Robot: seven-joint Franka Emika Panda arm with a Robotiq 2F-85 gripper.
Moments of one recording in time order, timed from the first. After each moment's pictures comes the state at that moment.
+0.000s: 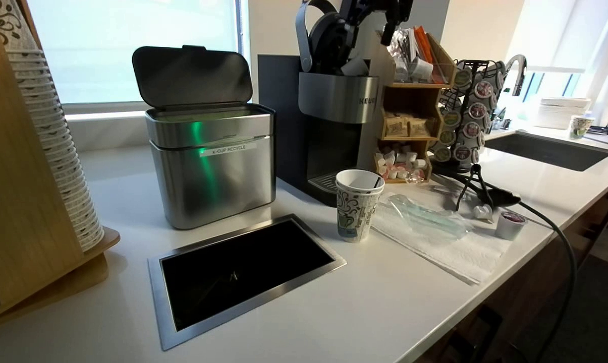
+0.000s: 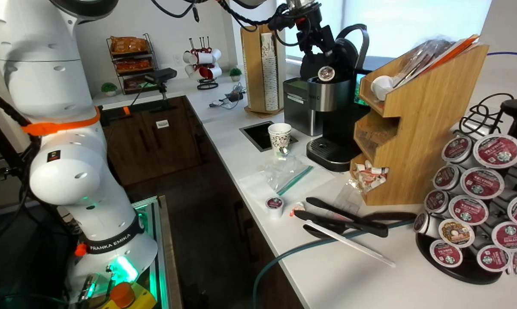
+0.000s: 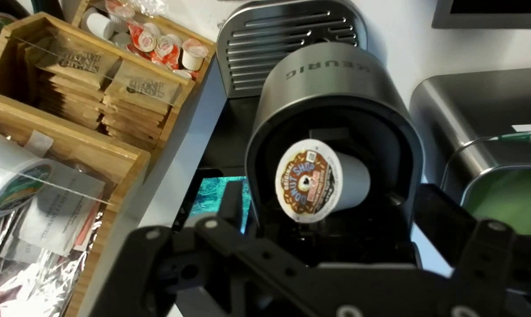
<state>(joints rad) 0.09 0.13 0.05 -1.58 -0.20 2.02 0.23</state>
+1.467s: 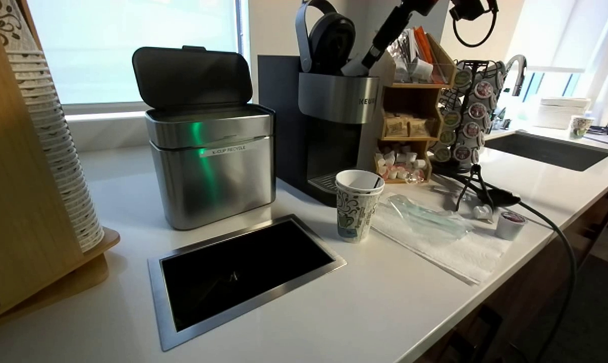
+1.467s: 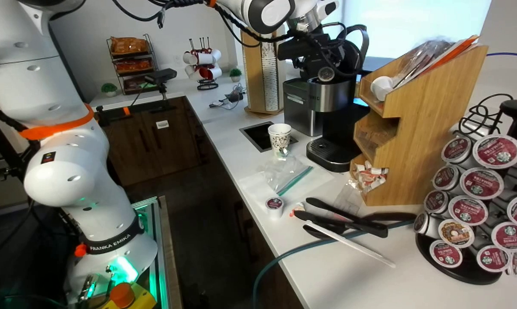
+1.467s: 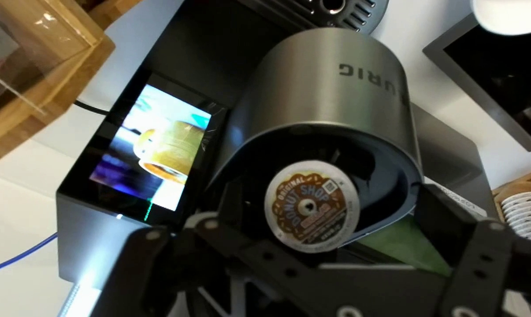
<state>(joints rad) 0.01 -0.02 0.03 -1.97 0.25 2.49 -0.78</state>
